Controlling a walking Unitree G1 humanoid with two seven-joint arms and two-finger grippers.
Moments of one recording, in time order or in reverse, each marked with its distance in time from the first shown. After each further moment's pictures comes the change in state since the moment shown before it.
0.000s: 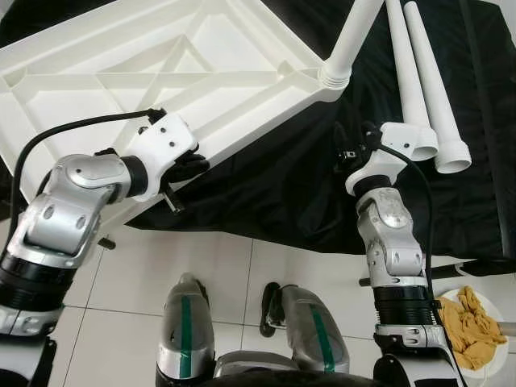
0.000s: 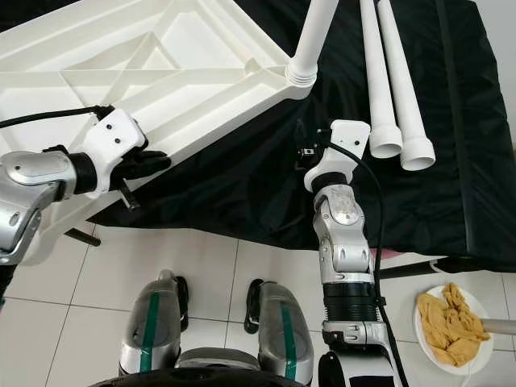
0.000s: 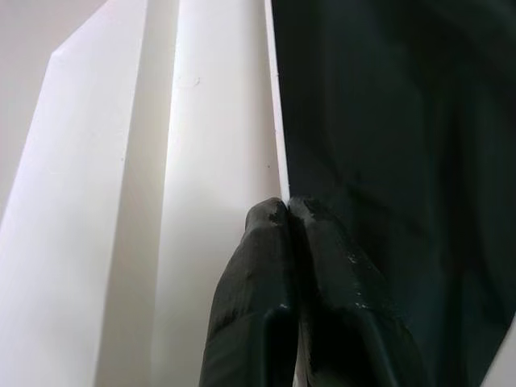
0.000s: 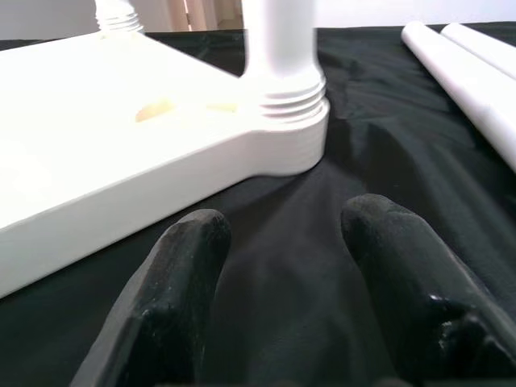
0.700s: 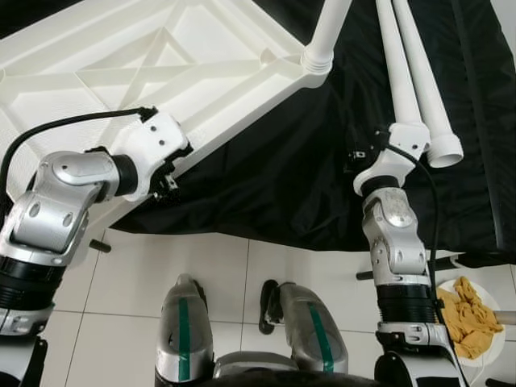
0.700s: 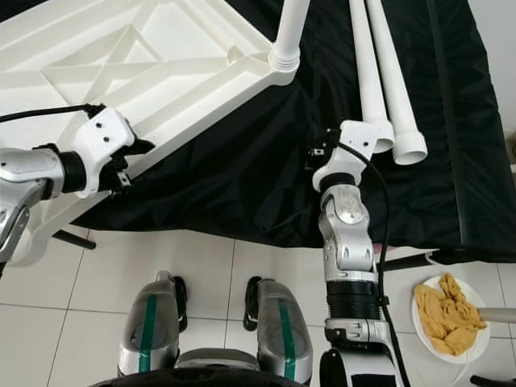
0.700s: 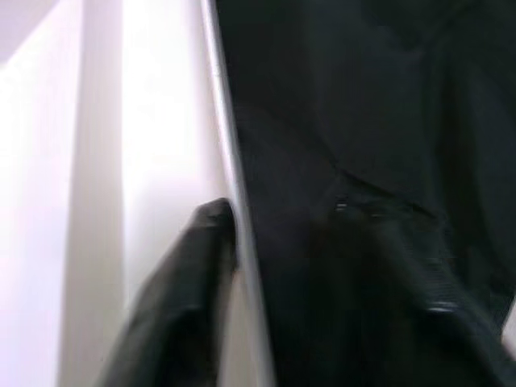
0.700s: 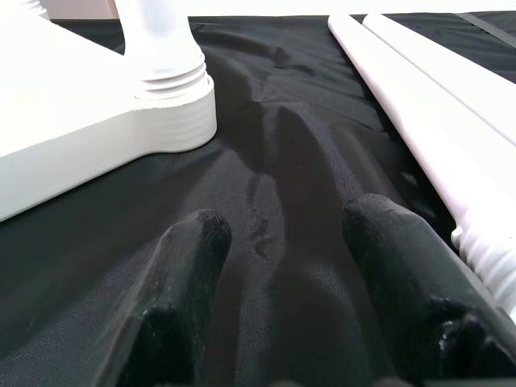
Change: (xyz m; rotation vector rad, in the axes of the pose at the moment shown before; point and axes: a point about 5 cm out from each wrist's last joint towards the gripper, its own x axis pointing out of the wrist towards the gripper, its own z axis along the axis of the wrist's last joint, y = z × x) left arm -0.025 0.004 -0.010 0.074 0.051 -0.066; right arm 0.002 -0.013 -0.002 -0.027 0.015 -0.091
